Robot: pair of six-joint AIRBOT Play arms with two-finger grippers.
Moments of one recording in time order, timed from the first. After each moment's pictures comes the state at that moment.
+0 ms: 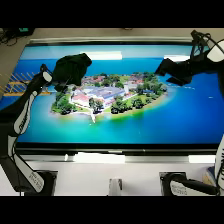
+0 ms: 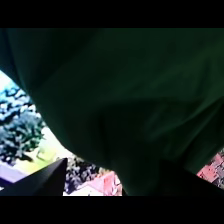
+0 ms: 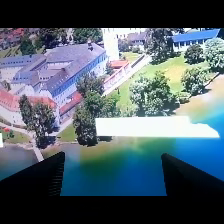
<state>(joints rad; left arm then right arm) 0.00 -2.01 1.72 1.20 -0.62 -2.09 0.01 -1.39 1.65 -1.20 1.31 1.76</state>
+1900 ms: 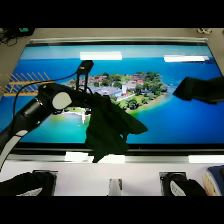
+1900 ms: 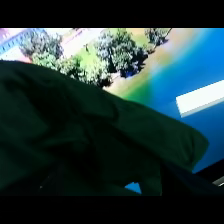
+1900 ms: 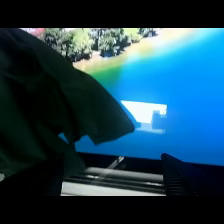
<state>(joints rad) -0.67 -1.29 1.34 1.41 -0.99 -1.87 0.01 -1.00 1.55 -1.32 1.65 1.63</state>
